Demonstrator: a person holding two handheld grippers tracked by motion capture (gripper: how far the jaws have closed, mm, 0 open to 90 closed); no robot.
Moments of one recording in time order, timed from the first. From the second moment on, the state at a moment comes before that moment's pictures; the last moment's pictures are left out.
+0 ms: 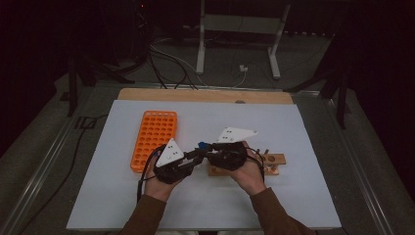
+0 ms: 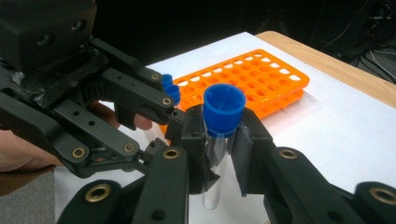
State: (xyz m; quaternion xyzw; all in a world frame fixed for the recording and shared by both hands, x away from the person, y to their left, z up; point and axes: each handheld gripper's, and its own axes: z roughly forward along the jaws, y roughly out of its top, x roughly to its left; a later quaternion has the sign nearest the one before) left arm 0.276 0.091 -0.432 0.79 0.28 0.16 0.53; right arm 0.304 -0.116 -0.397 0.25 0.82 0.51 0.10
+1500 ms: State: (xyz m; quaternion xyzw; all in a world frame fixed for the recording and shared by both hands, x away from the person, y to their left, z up) left arm 0.271 0.141 -0.425 0.76 0.32 0.17 0.54; right arm 0.315 -0.180 -0.404 0.33 0.78 0.52 0.13
